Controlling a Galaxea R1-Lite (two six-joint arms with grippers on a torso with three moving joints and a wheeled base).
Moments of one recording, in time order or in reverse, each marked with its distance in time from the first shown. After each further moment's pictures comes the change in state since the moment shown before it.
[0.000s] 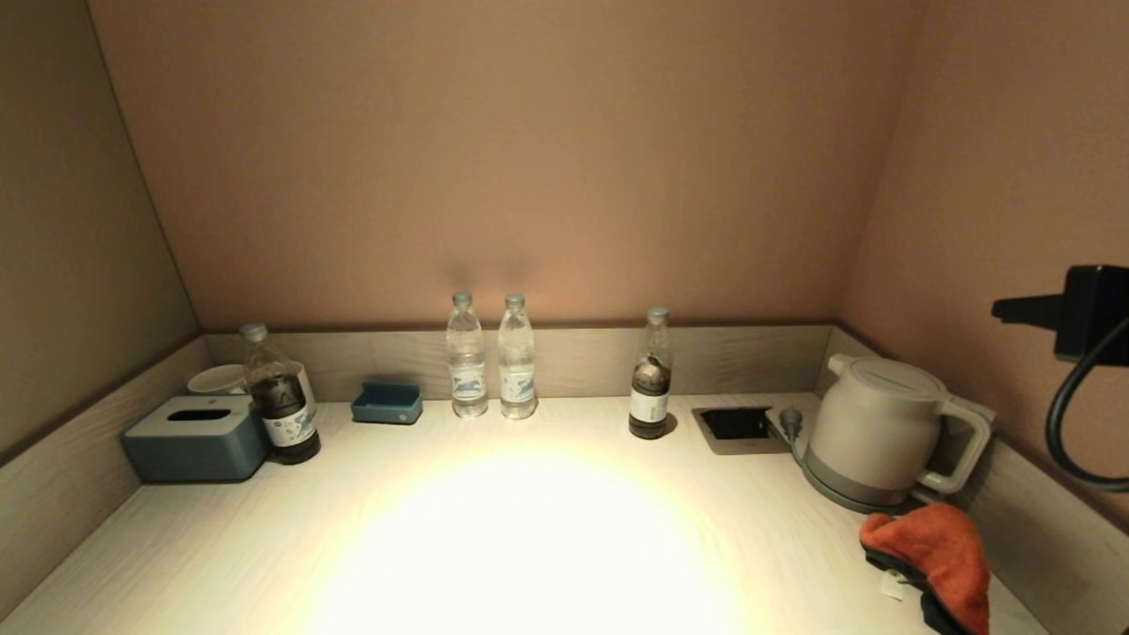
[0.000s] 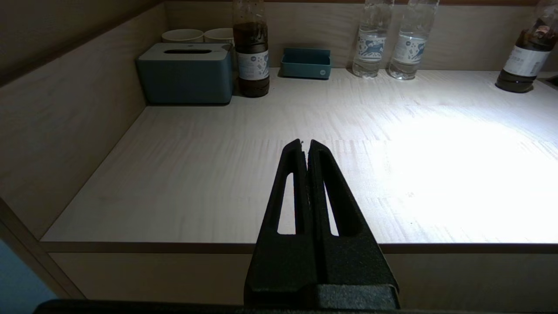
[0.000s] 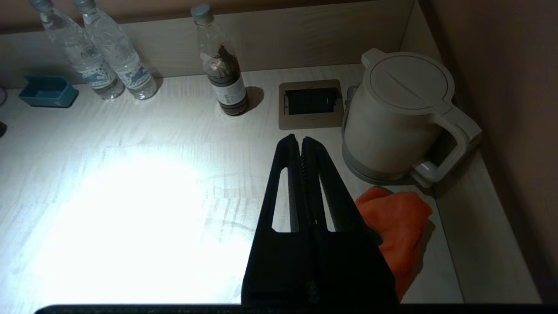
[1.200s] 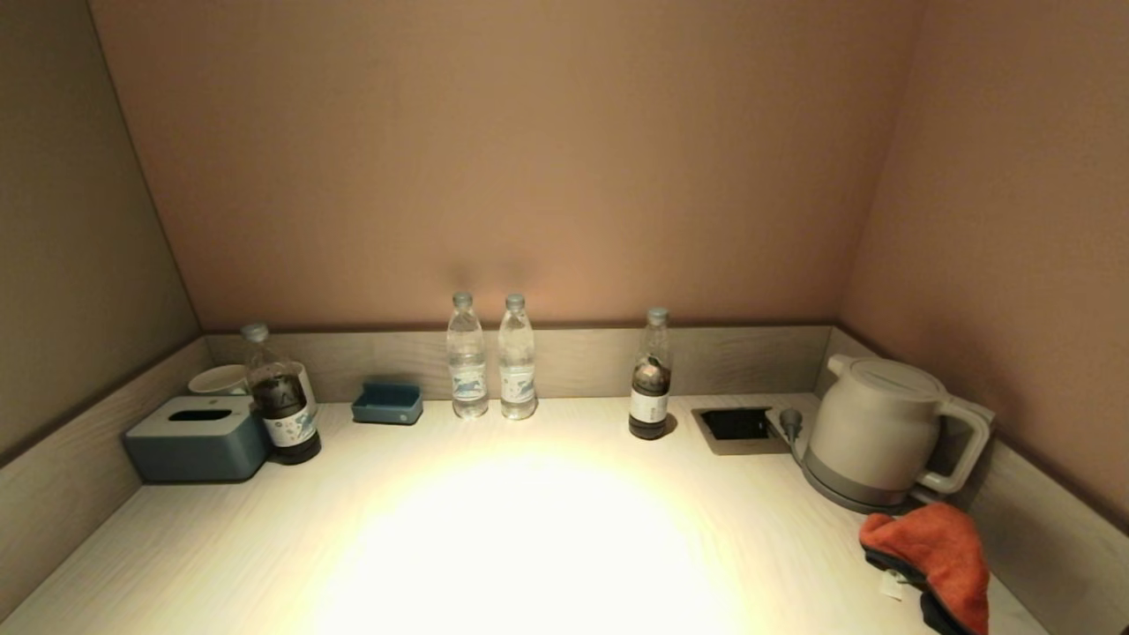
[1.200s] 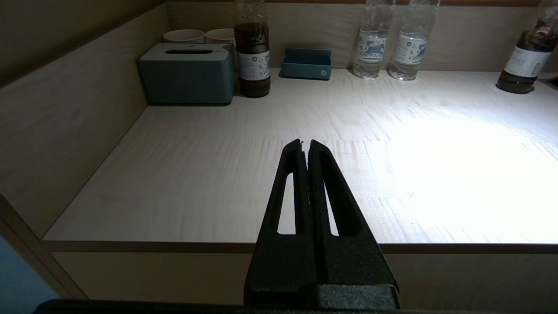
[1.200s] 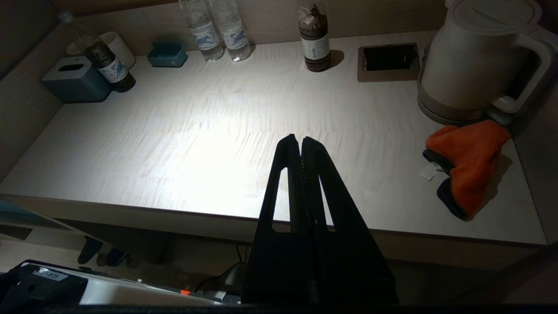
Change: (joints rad) left arm 0.000 0.000 0.000 0.000 0.000 0.000; right arm 0.005 -0.491 0.021 0.426 0.195 0.088
